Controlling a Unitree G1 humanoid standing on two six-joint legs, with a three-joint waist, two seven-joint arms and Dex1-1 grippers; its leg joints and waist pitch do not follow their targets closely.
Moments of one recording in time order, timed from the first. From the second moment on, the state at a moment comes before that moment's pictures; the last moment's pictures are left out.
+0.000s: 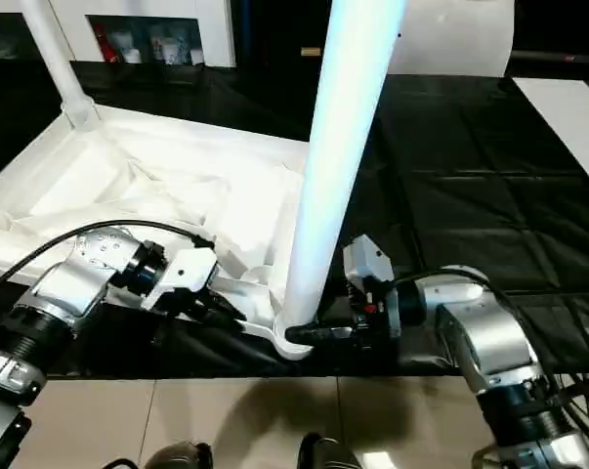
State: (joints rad) left arm -0.65 0.46 -0.39 0.53 0.00 -0.11 -1.55; right arm -0.34 -0.54 0.18 0.07 0.34 0.32 1.39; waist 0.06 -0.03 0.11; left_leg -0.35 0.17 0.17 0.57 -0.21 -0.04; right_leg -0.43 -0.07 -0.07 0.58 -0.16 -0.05
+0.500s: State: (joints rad) left arm -0.64 0.41 -0.38 0.54 0.00 -0.02 -1.48; right arm -0.26 -0.51 0.14 0.00 0.36 0.39 1.27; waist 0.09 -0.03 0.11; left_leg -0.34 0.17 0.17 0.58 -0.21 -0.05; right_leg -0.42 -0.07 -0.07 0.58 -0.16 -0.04
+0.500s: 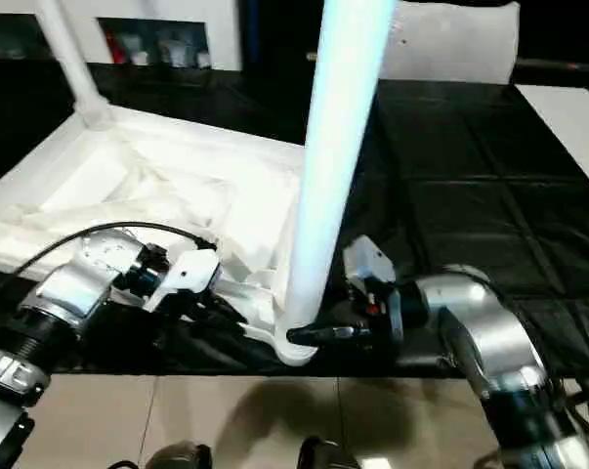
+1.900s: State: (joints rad) left arm -0.63 0.32 -0.30 0.49 0.07 0.12 -1.12; right arm -0.28 -0.33 0.05 0.07 0.15 0.34 0.79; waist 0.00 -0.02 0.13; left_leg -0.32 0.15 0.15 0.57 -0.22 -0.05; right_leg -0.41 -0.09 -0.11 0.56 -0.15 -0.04
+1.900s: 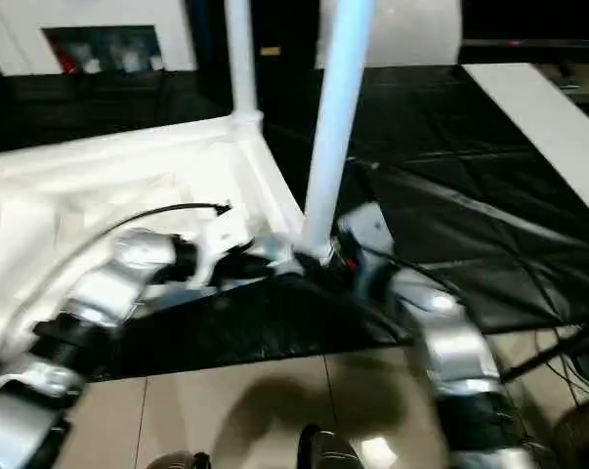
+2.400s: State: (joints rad) left arm -0.66 0.40 -0.35 0.54 0.01 -0.04 -1.43; right arm -0.31 -0.49 0.13 0.08 0.27 0.27 1.22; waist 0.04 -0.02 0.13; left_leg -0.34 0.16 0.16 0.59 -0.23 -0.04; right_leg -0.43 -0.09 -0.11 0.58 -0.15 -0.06
